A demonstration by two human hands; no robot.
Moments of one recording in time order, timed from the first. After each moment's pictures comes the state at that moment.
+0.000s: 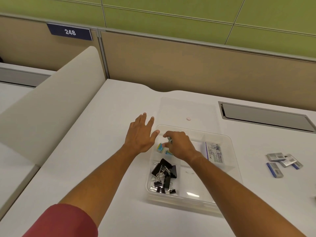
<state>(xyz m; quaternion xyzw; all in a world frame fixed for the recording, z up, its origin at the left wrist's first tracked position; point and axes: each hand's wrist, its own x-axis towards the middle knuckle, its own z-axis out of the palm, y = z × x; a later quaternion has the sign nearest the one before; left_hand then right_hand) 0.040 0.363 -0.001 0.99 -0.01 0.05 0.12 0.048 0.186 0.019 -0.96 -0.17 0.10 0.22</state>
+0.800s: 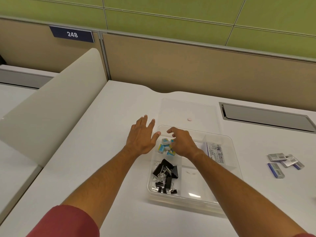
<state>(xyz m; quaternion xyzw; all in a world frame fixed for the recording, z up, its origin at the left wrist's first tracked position) 0.037 0.361 0.000 0.99 0.00 0.03 0.12 0.052 0.183 0.028 -0.94 -0.12 0.12 0.28</state>
